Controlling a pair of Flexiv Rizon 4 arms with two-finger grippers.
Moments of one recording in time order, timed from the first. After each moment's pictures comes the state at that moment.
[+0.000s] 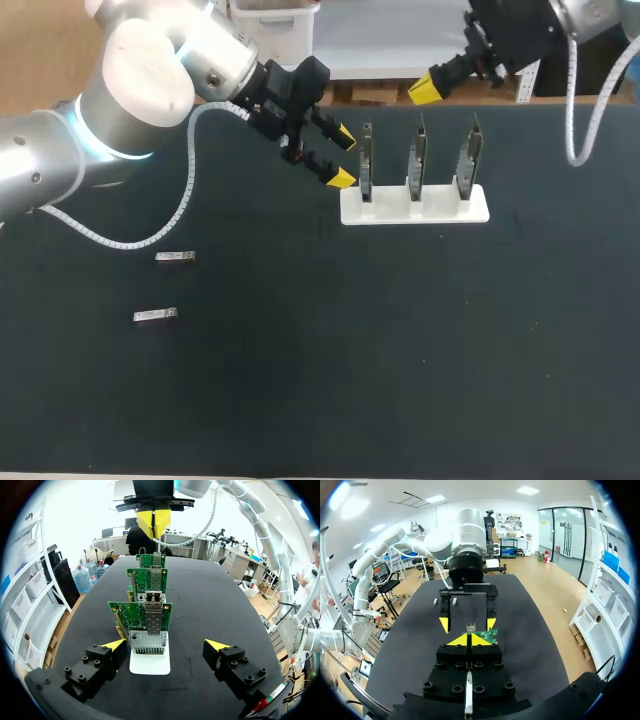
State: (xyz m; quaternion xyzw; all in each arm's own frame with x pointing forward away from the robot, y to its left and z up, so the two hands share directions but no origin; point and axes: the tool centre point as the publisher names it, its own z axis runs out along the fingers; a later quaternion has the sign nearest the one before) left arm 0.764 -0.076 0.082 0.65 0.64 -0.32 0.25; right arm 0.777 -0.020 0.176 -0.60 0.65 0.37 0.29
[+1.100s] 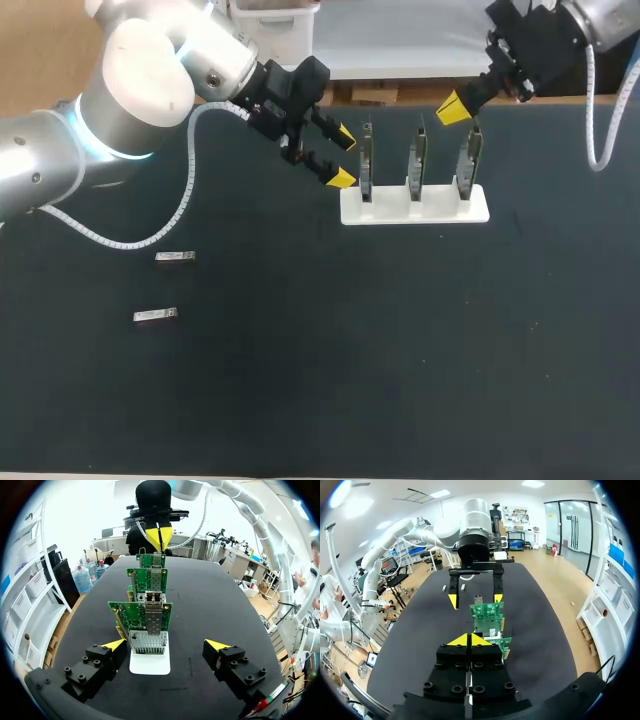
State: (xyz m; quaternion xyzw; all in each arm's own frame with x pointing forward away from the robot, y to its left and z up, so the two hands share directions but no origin) left arm 0.764 -0.076 0.082 0.65 0.64 -0.32 0.25; right arm 0.770 -0.055 0.150 -0.62 0.64 0.38 0.25
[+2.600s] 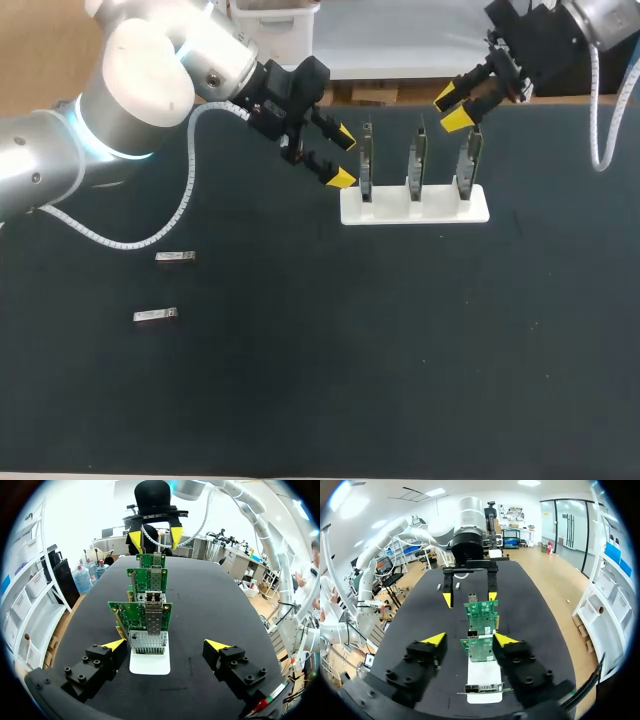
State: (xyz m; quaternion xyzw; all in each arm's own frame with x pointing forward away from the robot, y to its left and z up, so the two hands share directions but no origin) left arm 0.764 -0.076 0.082 0.65 0.64 -0.32 0.25; right arm 0.775 -0.055 0.149 -0.61 0.66 0.36 0.25
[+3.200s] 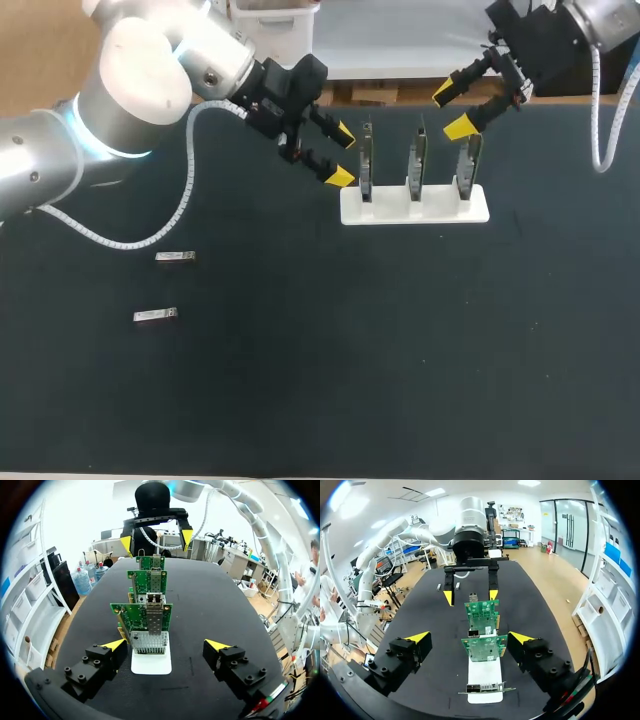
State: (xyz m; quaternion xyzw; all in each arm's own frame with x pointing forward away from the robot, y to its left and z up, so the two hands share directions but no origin) left arm 0.766 -0.073 0.086 0.66 0.63 -0.32 0.25; right arm 0.773 -0.055 0.149 -0.61 0.66 0.36 0.26
